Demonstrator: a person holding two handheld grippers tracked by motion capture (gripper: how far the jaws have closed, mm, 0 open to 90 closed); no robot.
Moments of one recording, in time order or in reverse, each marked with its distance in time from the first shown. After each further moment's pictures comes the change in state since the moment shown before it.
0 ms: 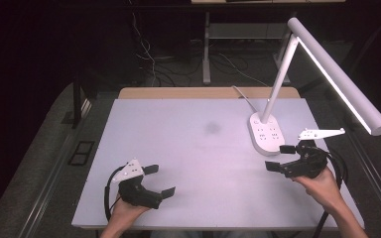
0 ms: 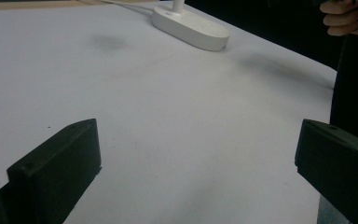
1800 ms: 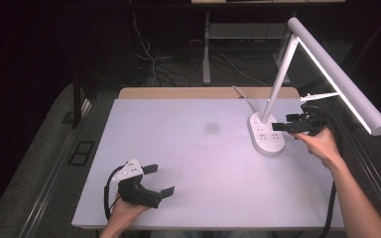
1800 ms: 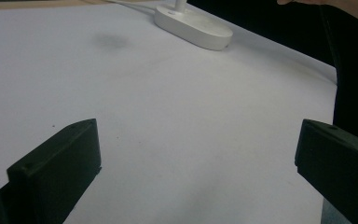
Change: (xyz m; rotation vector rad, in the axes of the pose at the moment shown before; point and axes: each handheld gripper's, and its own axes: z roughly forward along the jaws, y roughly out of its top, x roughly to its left) left arm 0.002 0.000 0.000 0.001 0.008 0.000; right arm -0.103 0.061 0.019 0.031 -0.109 0.056
